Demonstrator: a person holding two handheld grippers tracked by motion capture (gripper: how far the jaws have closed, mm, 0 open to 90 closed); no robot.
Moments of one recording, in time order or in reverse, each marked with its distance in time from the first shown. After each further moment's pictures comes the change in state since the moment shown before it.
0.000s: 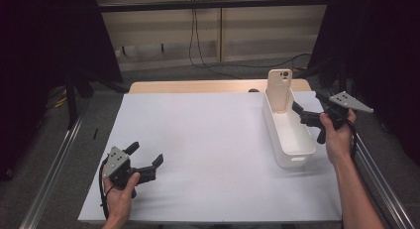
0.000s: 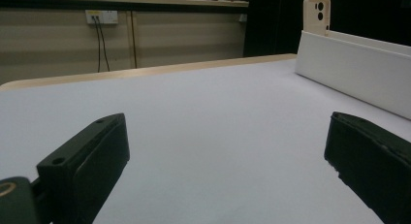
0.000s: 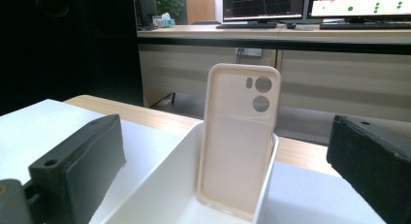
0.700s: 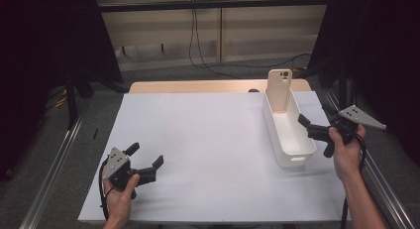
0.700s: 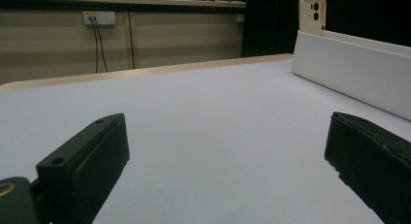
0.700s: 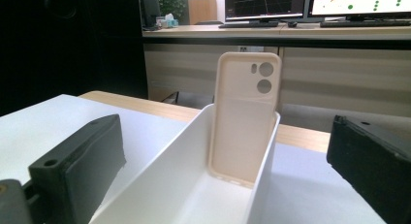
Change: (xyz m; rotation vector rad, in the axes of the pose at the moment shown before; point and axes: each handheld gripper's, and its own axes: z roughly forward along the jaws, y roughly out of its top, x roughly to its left) left arm -0.003 0.000 -0.003 -0.002 -0.007 0.005; right arm 0.012 -0.011 -0.039 -0.002 0.009 0.017
